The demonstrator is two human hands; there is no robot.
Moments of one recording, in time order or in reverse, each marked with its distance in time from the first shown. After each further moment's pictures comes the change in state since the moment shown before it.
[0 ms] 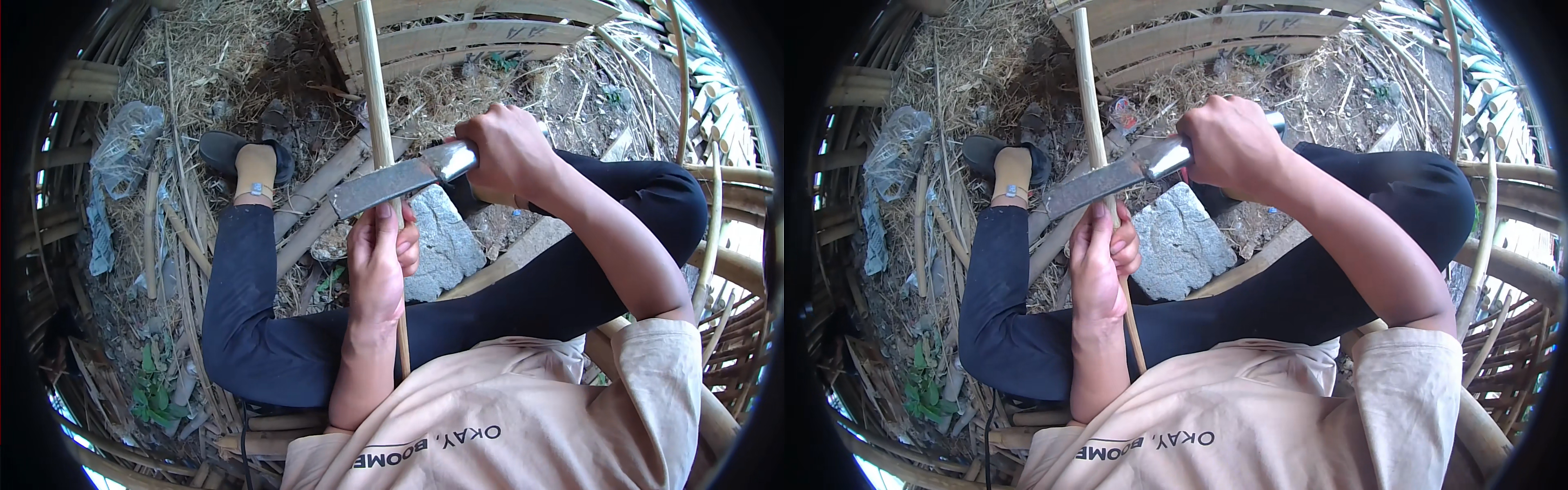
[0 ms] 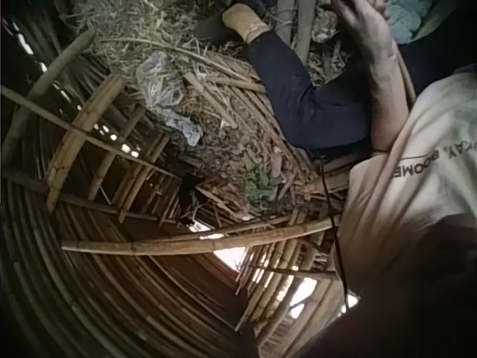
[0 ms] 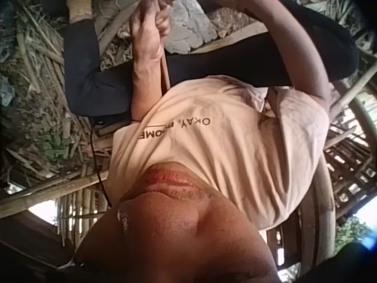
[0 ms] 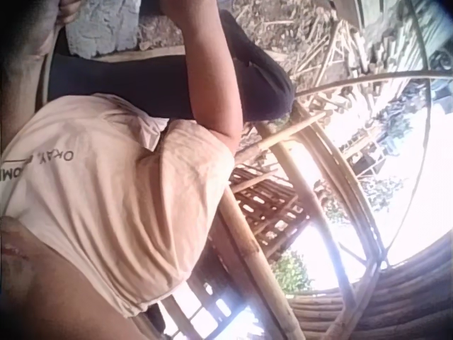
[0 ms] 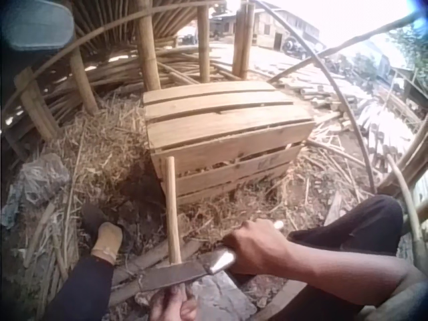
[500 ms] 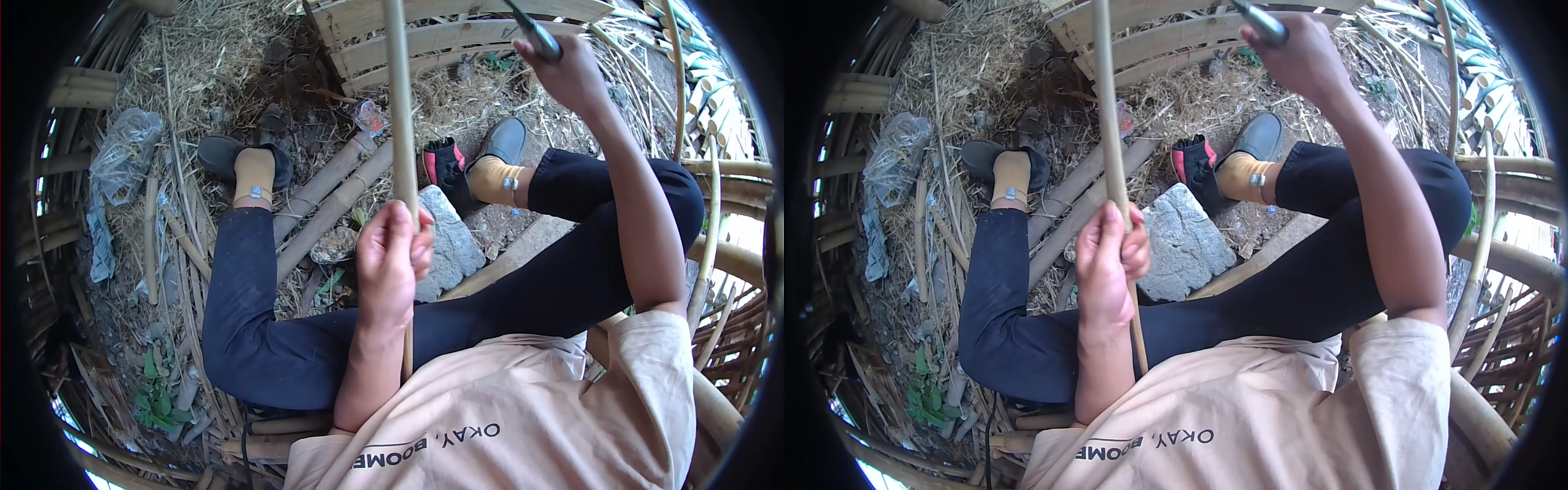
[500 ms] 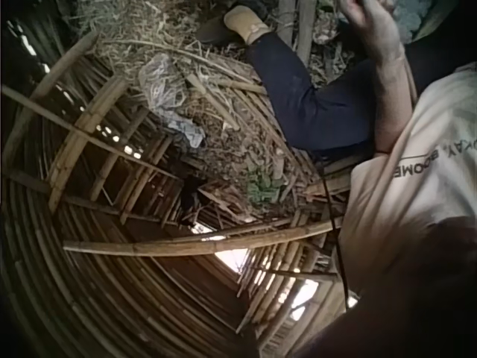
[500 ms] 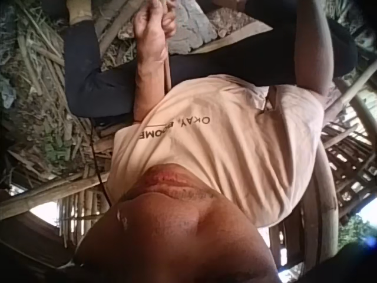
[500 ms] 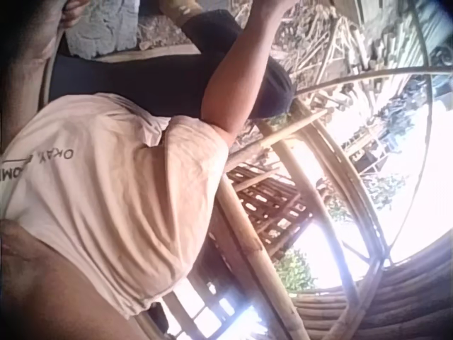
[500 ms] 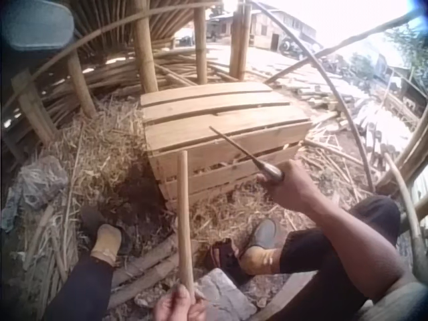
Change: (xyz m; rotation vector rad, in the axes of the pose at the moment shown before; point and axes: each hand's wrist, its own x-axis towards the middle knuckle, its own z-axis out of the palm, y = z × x) left_hand -0.005 0.003 0.014 0.006 -0.074 -0.006; right_hand 0.017 0.085 -0.056 0.016 0.416 0.330
